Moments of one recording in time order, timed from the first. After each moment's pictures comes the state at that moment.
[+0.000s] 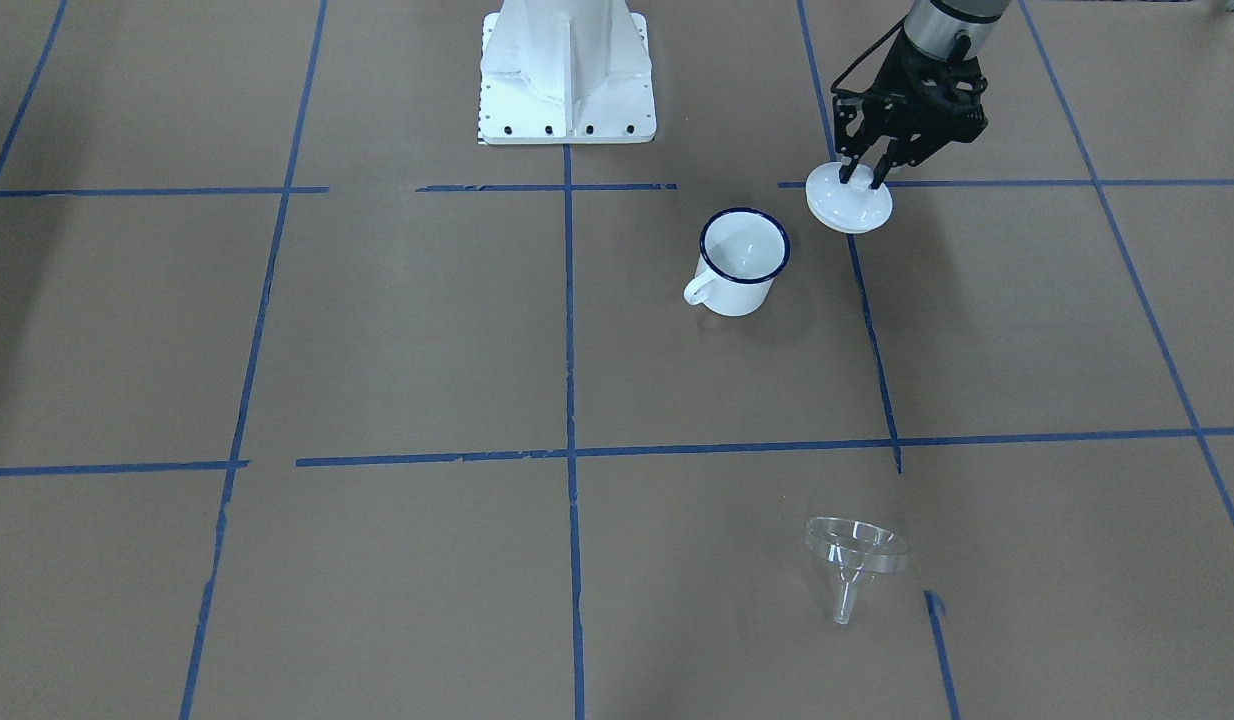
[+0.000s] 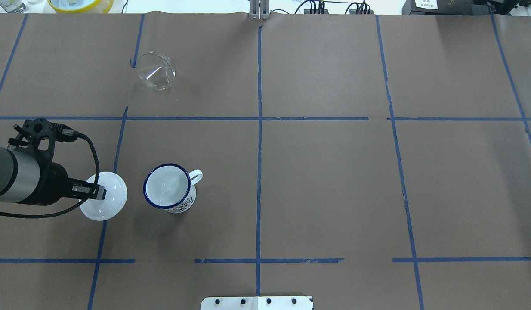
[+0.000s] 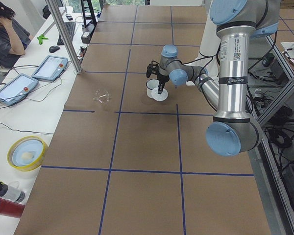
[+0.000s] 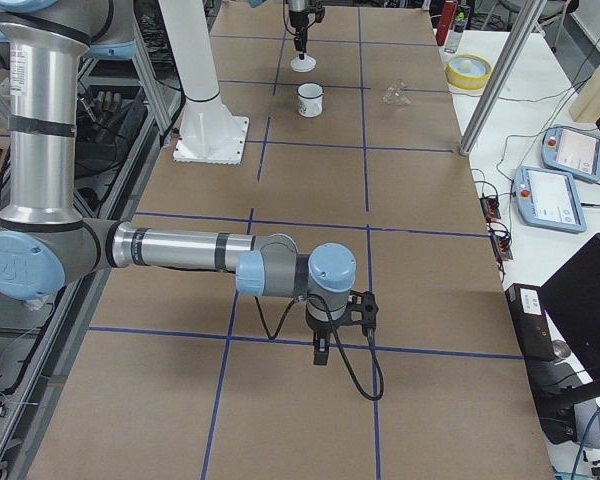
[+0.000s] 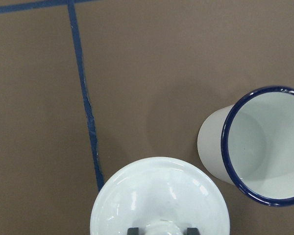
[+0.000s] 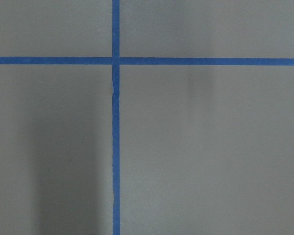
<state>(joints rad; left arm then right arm) -0.61 -1.58 -2.31 -1.69 -1.92 -1.02 1.57 -1.68 1.66 -1.57 2.29 0.01</state>
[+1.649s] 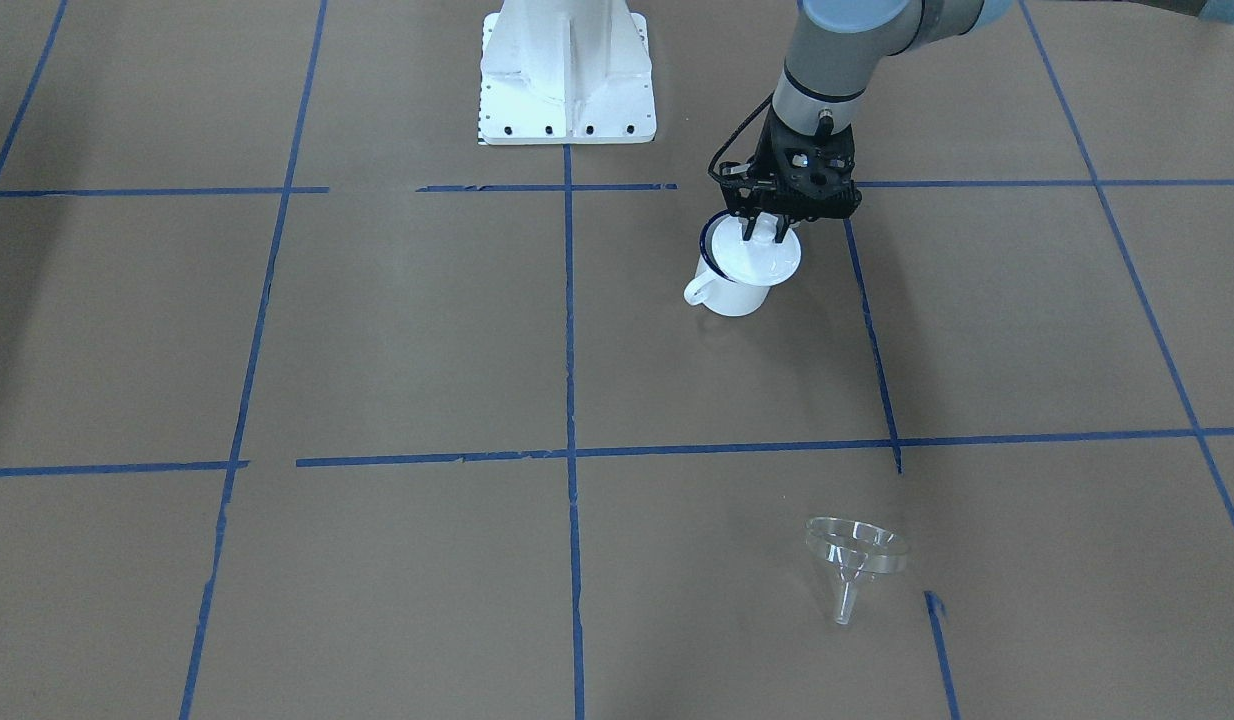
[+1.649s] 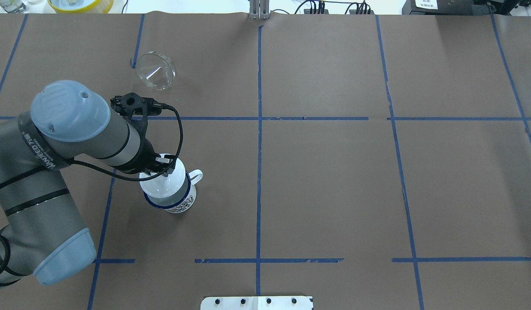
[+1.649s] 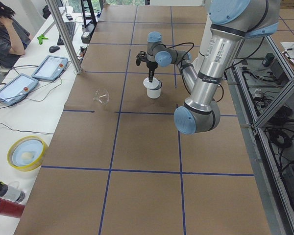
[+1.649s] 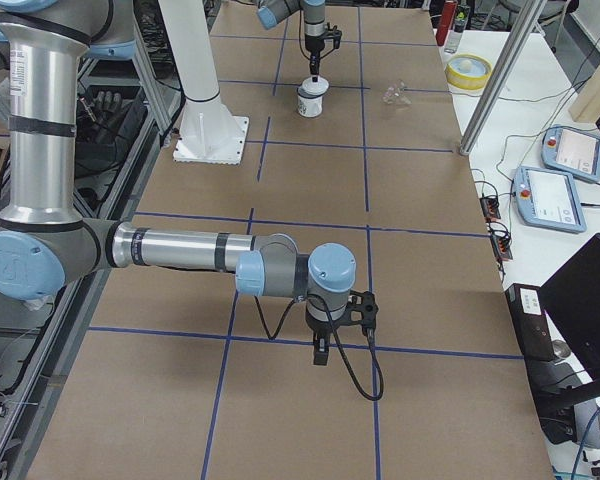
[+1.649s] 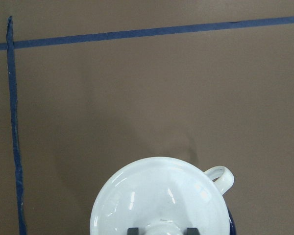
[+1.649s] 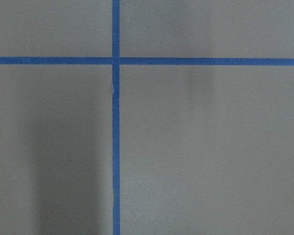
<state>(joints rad) -0.59 -1.97 -2.05 -1.47 -1.93 -1.08 1.57 -1.68 1.66 -1.57 2.29 0.01</state>
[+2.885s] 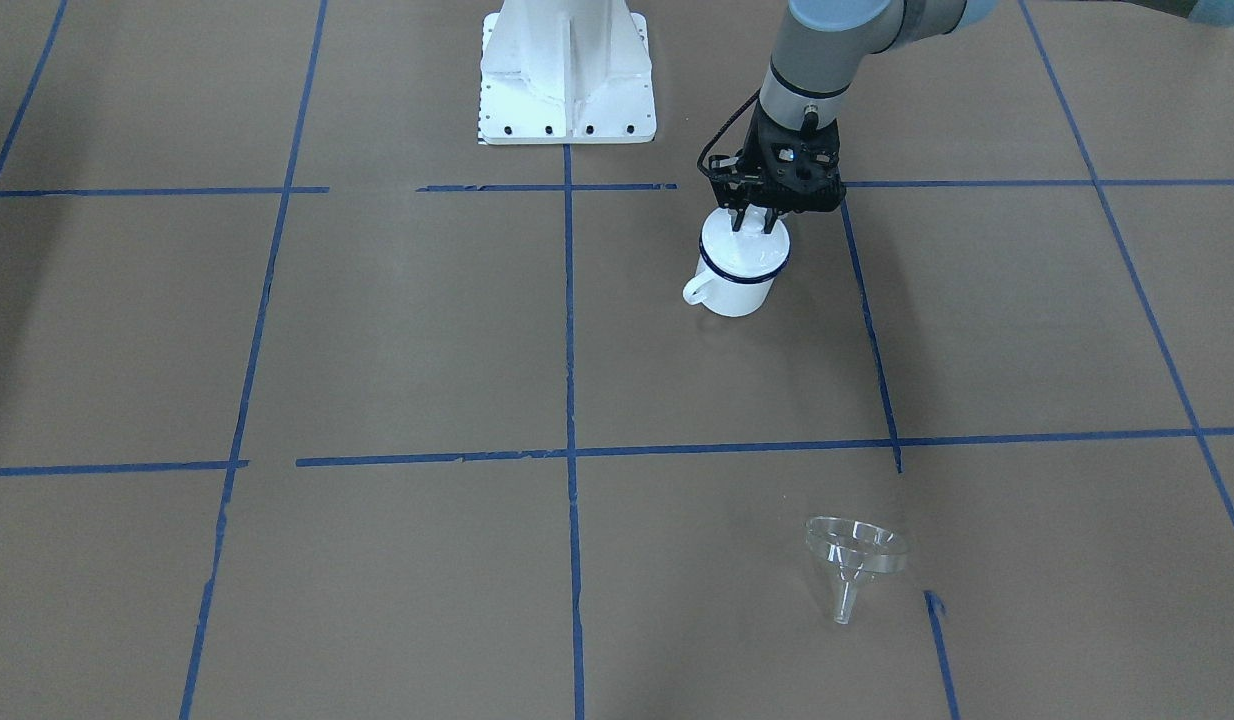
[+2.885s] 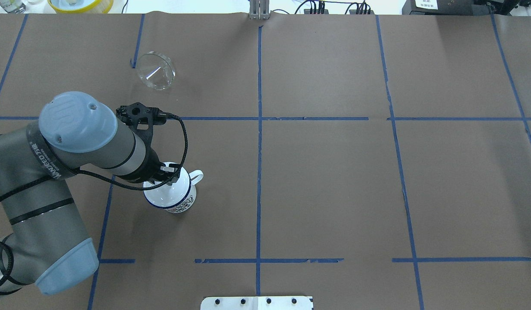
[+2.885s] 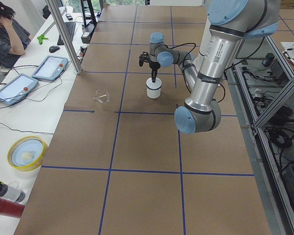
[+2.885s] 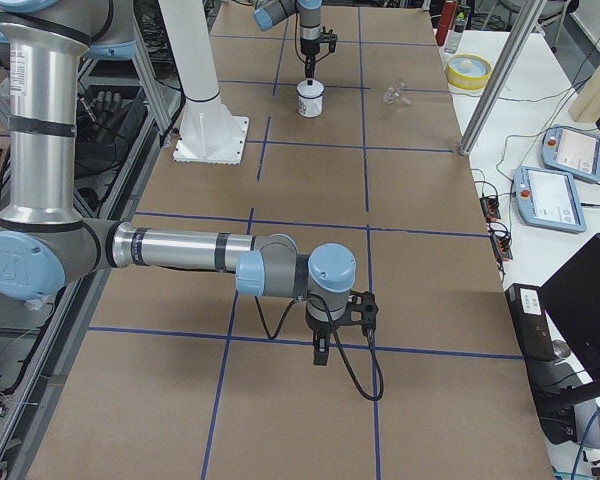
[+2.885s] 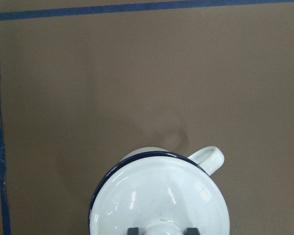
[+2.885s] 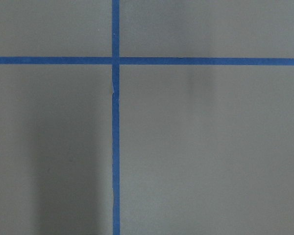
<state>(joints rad) -0.56 -1.97 -2.05 -1.46 -1.93 -1.10 1.57 -1.68 1.66 -1.57 2.29 0.01</state>
